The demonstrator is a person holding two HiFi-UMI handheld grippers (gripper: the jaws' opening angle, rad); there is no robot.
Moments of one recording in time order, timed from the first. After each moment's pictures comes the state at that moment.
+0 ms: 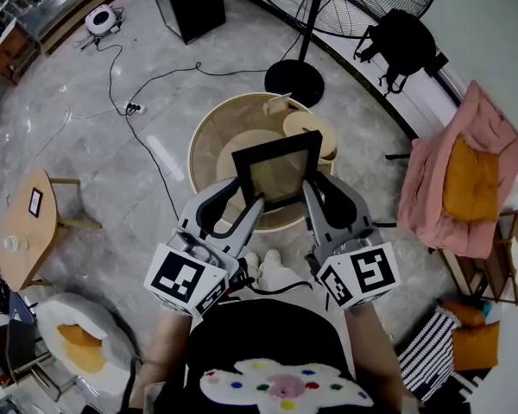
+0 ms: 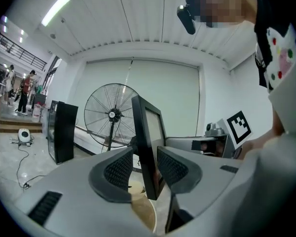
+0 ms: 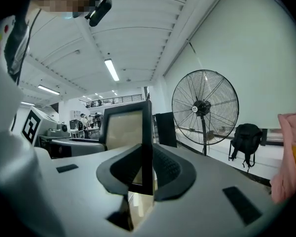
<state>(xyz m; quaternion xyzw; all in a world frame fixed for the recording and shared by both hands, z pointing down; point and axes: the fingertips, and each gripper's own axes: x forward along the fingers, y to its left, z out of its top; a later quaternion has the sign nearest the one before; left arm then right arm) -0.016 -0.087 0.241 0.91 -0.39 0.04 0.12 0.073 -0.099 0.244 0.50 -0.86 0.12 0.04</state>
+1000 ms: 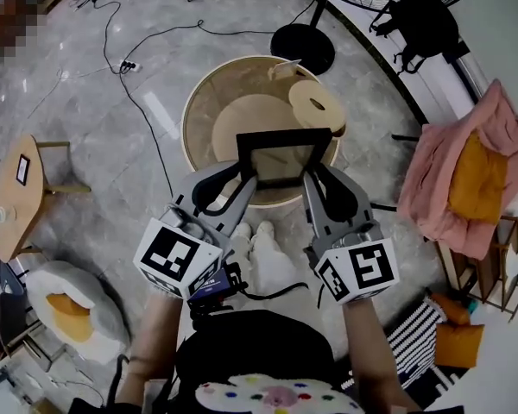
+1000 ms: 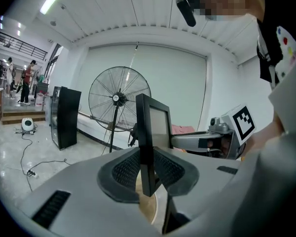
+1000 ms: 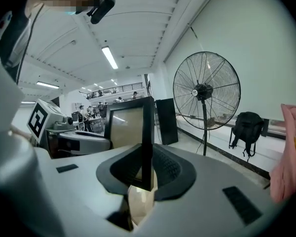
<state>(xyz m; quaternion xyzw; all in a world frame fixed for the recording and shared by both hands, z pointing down) -0.018 -0.105 0.304 0.90 -0.39 0.10 0.17 0.074 -0.107 0.305 0.48 -0.86 0.16 0.10</state>
